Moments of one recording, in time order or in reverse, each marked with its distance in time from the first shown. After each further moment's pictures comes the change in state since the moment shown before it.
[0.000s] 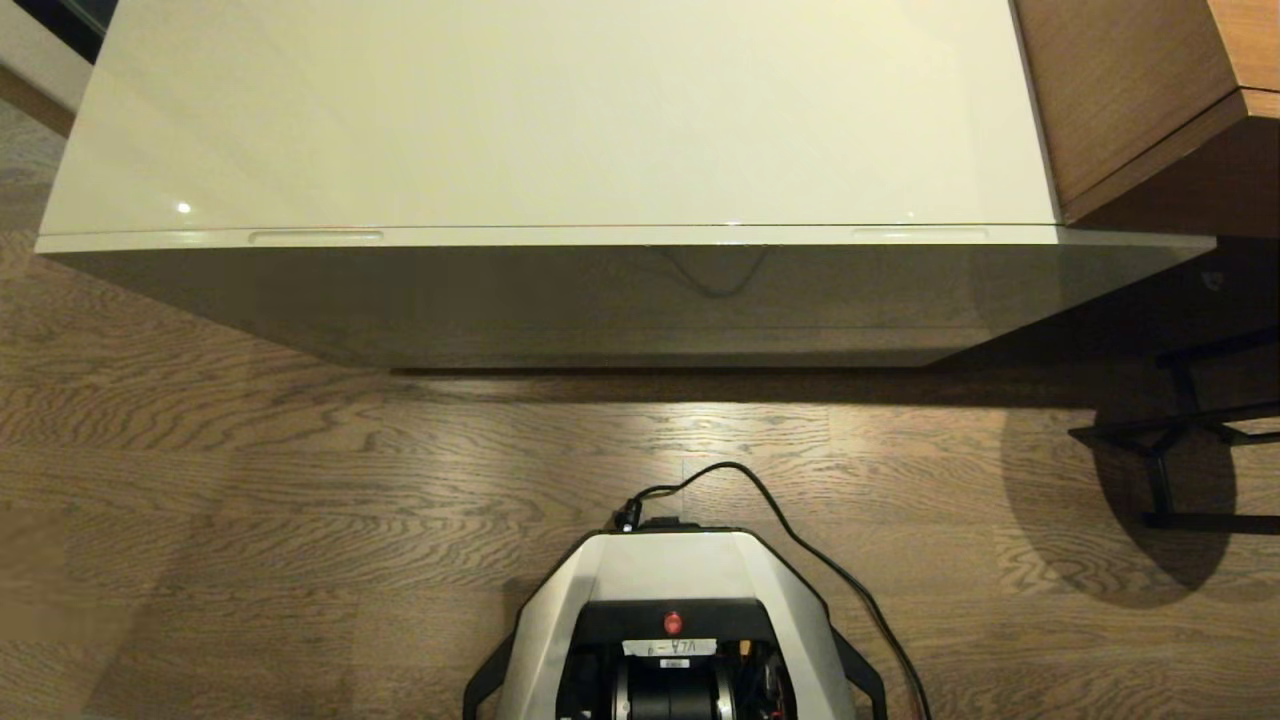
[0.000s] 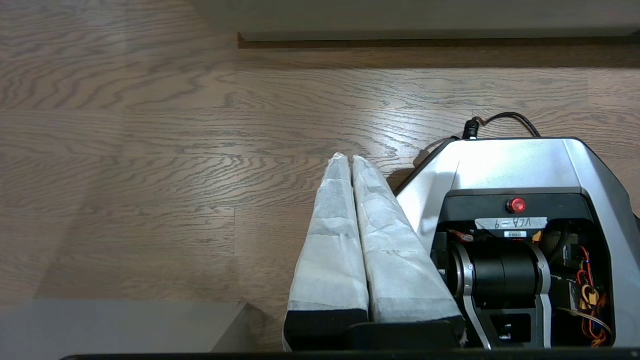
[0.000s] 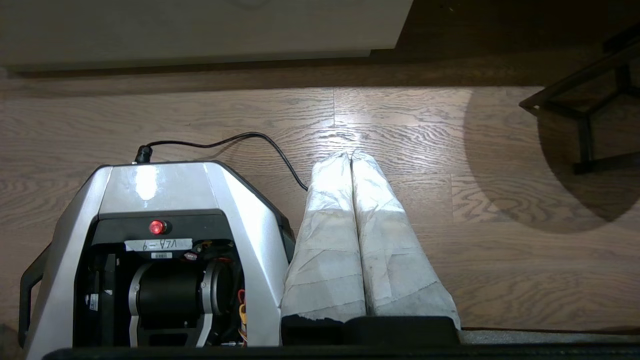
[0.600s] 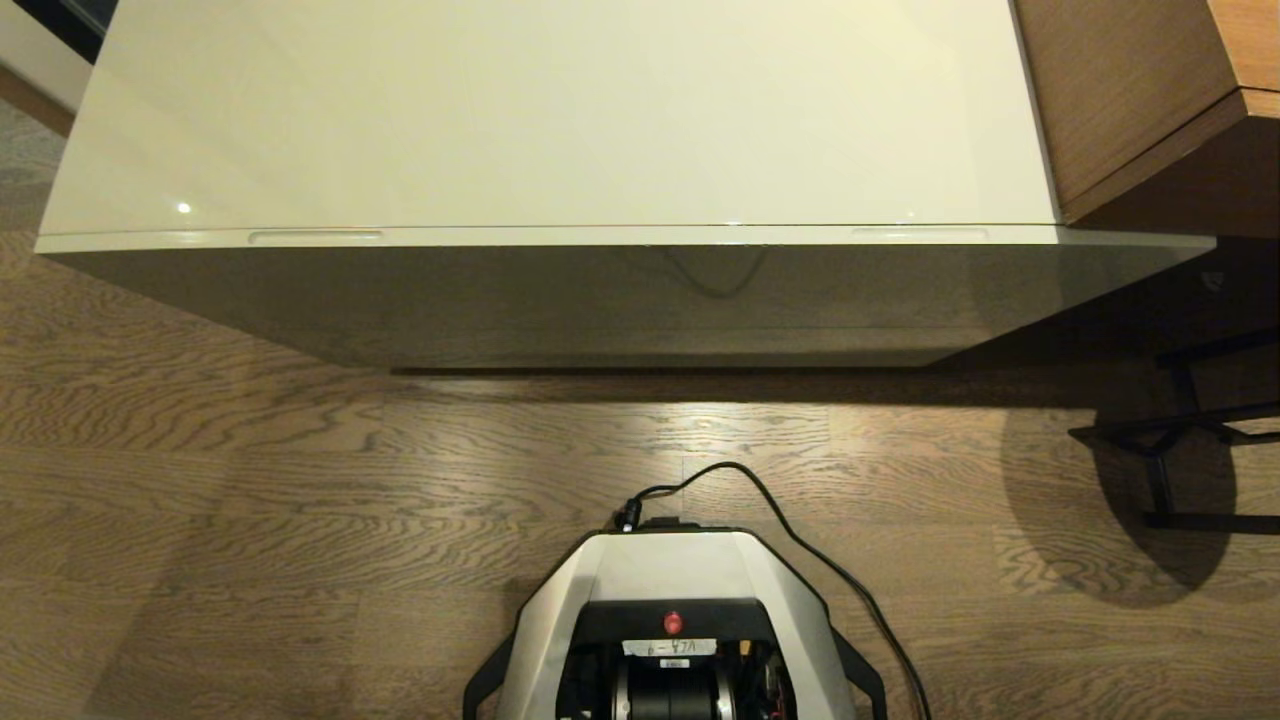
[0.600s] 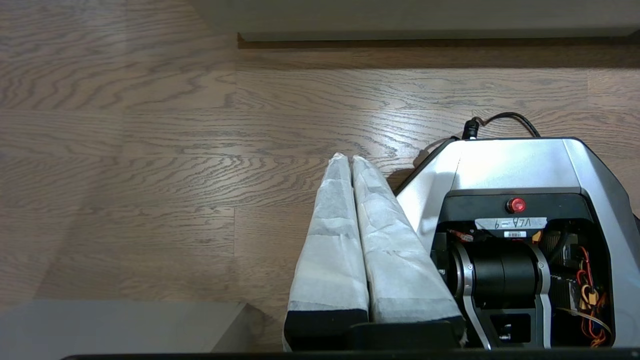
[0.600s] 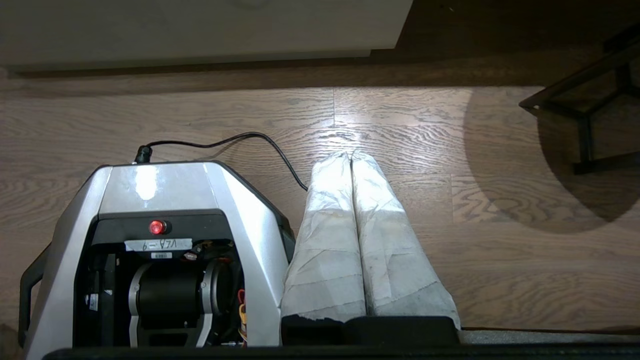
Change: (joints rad) left arm 0.000 0.000 0.000 0.000 0.000 0.000; right arm 0.001 0.000 0.000 0.000 0.000 -0.001
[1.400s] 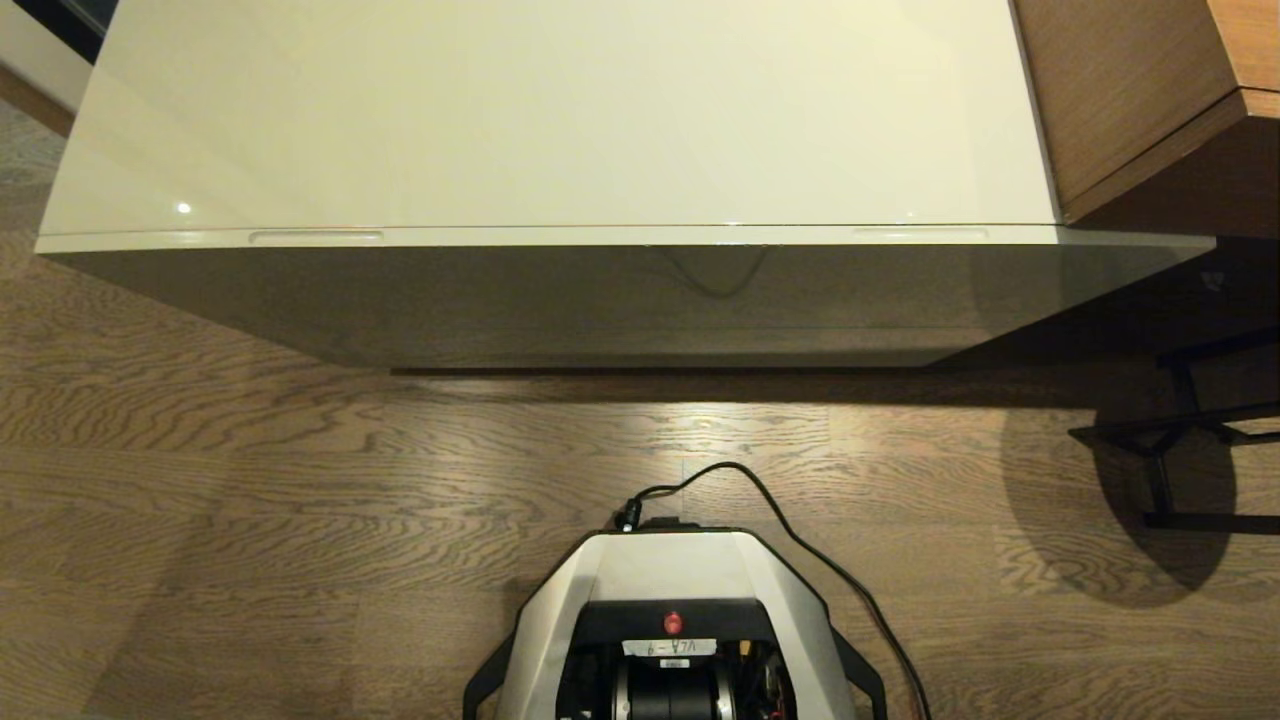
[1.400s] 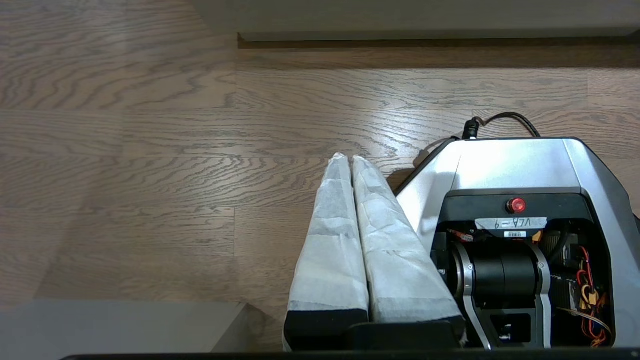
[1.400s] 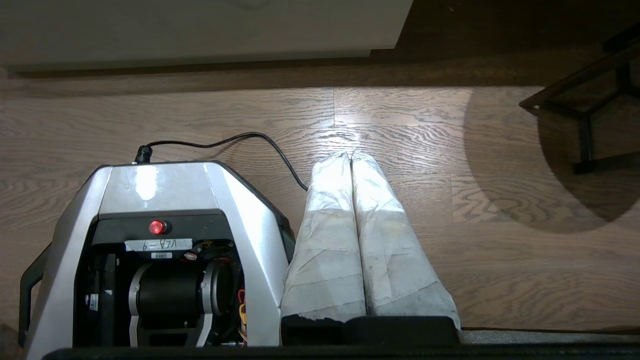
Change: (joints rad) left arm 0.000 0.000 0.000 0.000 0.000 0.000; right arm 0.000 0.000 0.000 0.000 0.000 0.000
